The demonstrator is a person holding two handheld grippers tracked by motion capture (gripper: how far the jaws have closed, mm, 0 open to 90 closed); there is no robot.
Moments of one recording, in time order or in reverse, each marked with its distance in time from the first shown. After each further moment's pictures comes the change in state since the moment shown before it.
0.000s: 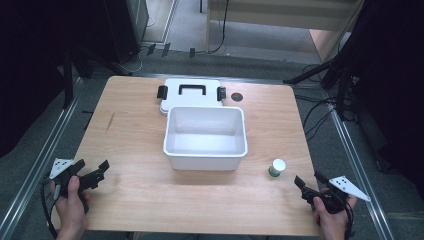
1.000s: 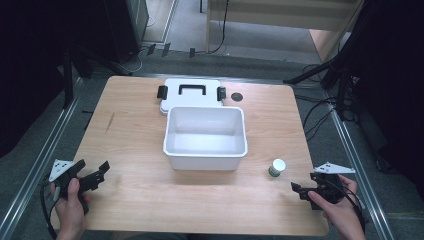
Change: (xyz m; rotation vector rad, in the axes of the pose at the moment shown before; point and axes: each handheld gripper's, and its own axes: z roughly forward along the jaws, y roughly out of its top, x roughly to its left) left arm -0.001 -0.003 -0.005 -0.025 -0.028 0.014; right arm 0.020 0.047 0.009 0.496 0.012 -0.187
